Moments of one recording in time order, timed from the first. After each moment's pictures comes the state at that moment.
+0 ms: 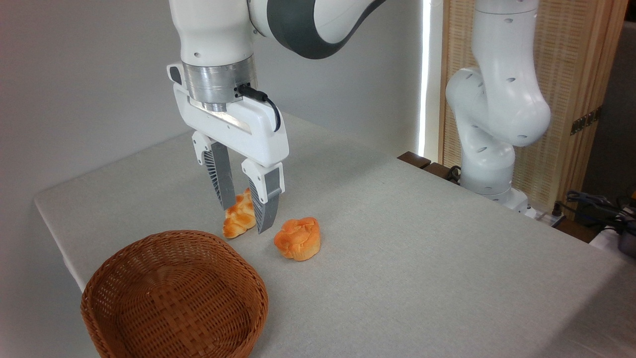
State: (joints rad) arm -0.34 -0.01 0.27 -1.80 -0.06 1.85 0.62
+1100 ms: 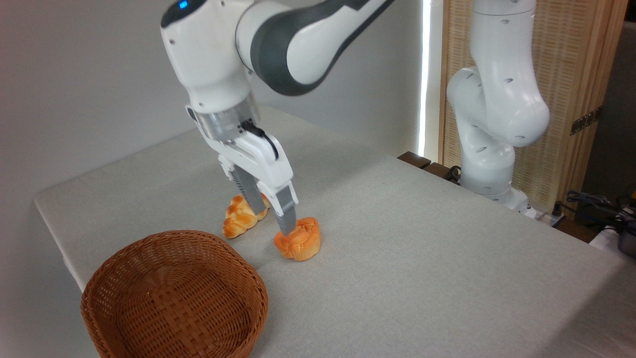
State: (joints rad) arm -0.38 0.02 0.22 -1.93 -0.06 1.79 0.62
